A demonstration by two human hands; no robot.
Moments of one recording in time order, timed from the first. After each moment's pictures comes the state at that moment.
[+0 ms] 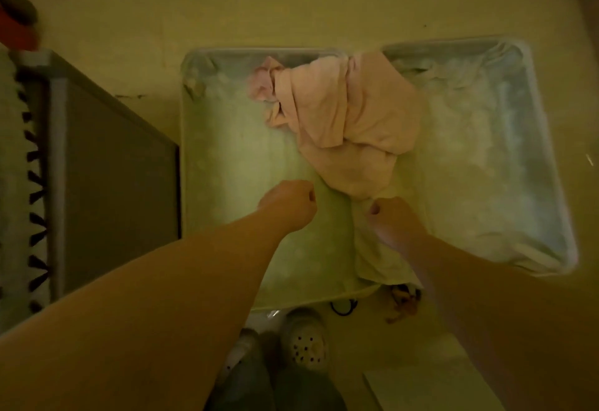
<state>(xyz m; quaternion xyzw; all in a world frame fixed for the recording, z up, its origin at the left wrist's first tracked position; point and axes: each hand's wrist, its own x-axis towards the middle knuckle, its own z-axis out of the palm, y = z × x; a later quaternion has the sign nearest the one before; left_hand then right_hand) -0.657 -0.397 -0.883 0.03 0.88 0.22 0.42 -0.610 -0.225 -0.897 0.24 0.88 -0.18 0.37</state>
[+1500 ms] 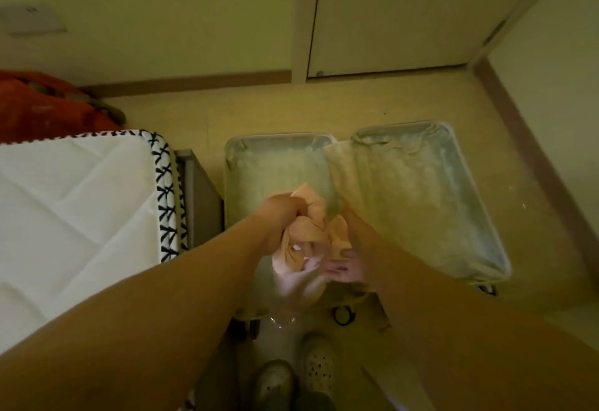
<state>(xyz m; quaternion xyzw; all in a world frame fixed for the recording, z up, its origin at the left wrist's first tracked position) -0.610 -0.452 -0.638 -0.26 0.58 0.64 0.43 -0.559 -0.327 -0.652 0.48 0.48 -0.66 0.31</state>
